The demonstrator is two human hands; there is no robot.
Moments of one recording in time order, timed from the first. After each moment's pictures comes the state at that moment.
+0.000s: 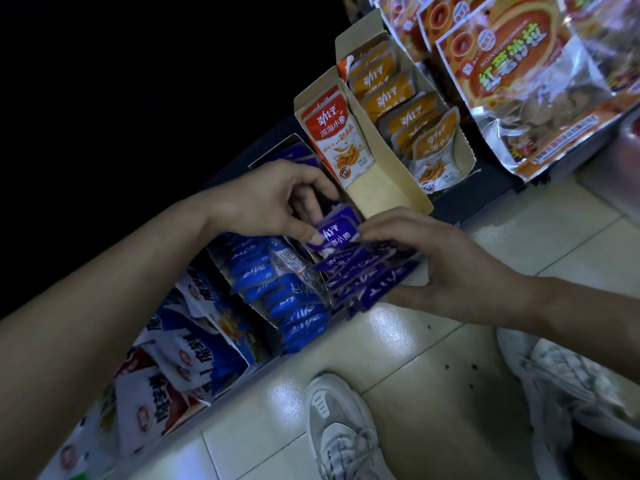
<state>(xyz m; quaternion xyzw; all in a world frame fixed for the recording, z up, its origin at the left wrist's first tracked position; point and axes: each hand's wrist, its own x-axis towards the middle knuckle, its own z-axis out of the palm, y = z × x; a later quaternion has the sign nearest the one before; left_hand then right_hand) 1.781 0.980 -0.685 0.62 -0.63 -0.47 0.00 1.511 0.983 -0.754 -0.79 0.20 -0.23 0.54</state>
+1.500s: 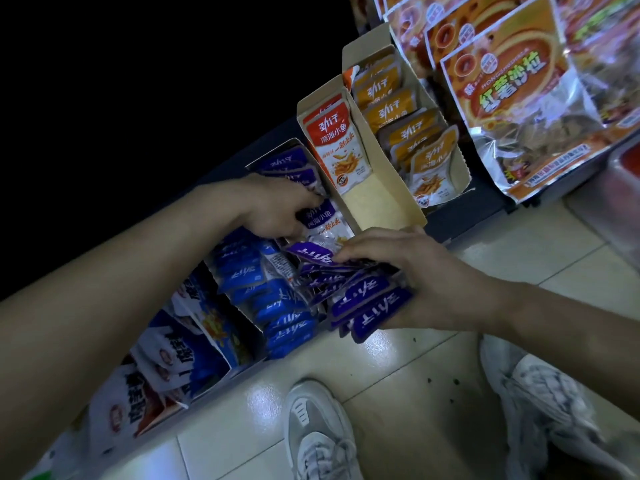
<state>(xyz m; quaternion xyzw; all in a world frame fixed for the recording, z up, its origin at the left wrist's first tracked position) 1.765 0.959 -0.695 0.61 -0.67 -0.26 -0.32 1.528 0.972 -0.767 -0.87 0.17 -0.15 0.44</state>
